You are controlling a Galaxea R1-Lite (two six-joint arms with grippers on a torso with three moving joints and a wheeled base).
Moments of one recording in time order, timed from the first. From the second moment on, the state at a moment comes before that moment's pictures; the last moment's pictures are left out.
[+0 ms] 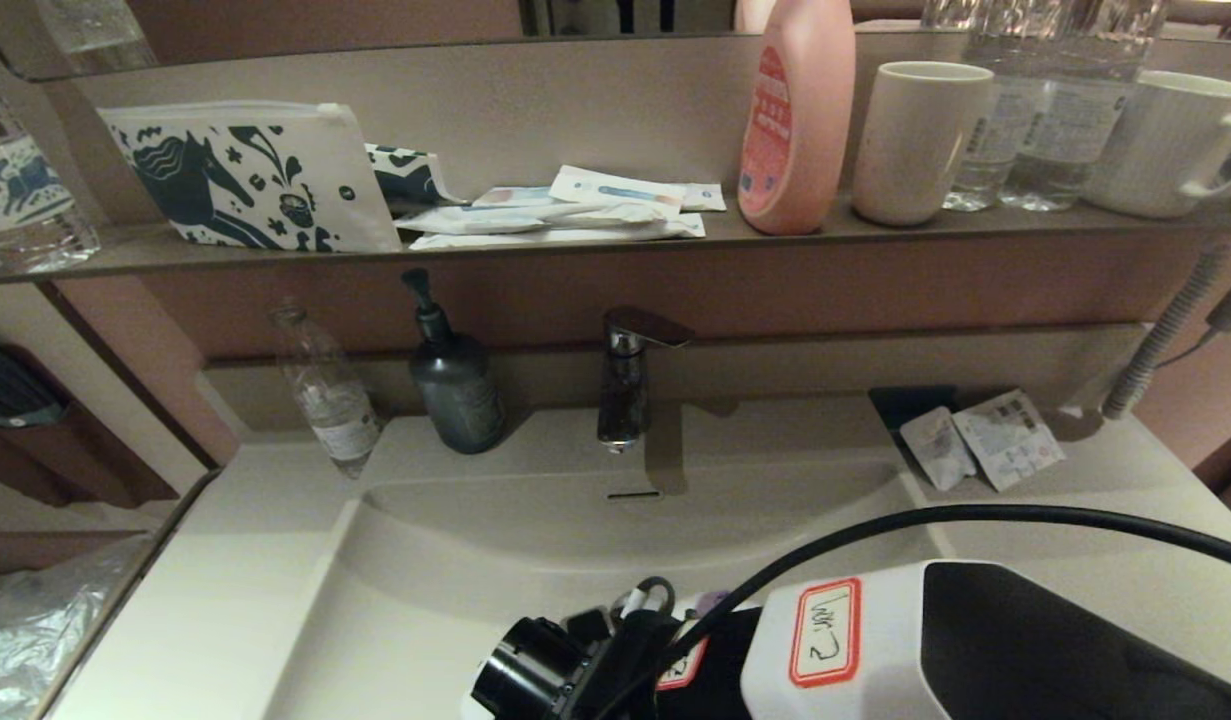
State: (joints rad) left arm 0.00 0.00 -0.03 0.09 -0.03 0.07; right arm 1.10 2.48 -1.69 0.53 -0.20 0.72
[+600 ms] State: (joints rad) left arm 0.00 0.00 -0.03 0.09 -0.03 0.07; right arm 1.13 2.64 -1.98 0.21 -0.09 0.66
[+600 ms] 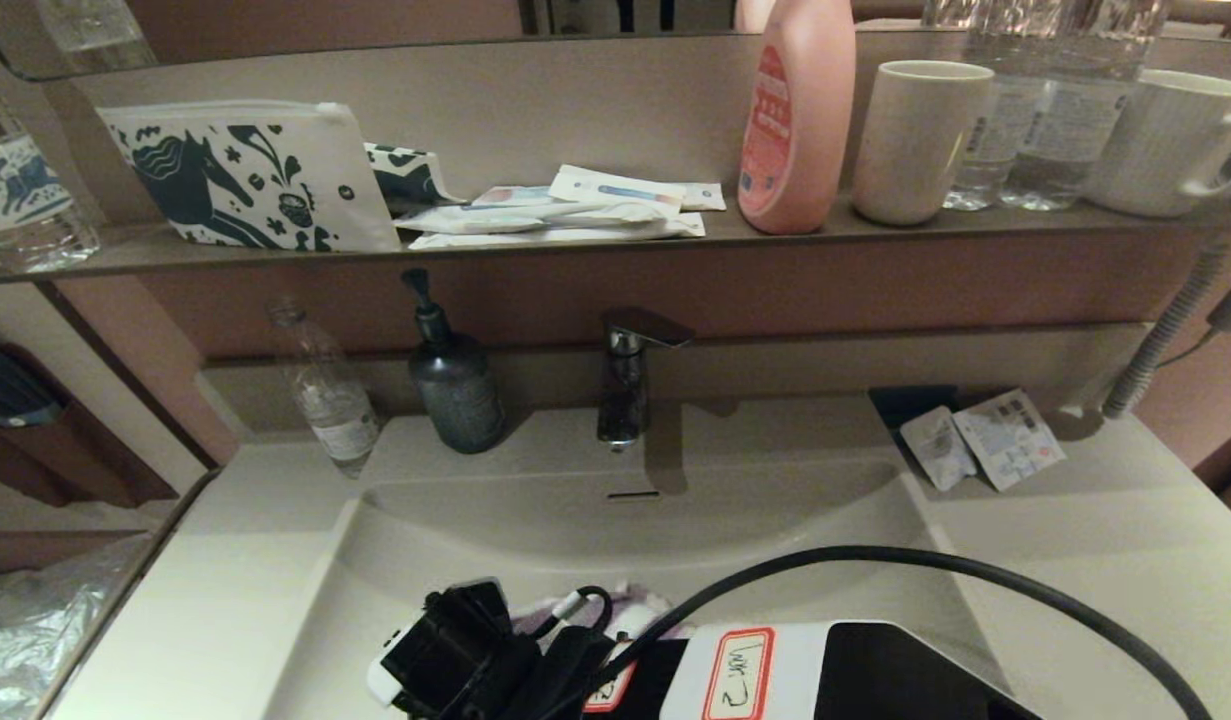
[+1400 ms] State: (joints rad) left arm 0.00 0.00 -0.03 0.09 -0.03 0.07; right arm 0.96 2.65 -1.91 0.05 -0.45 0.43
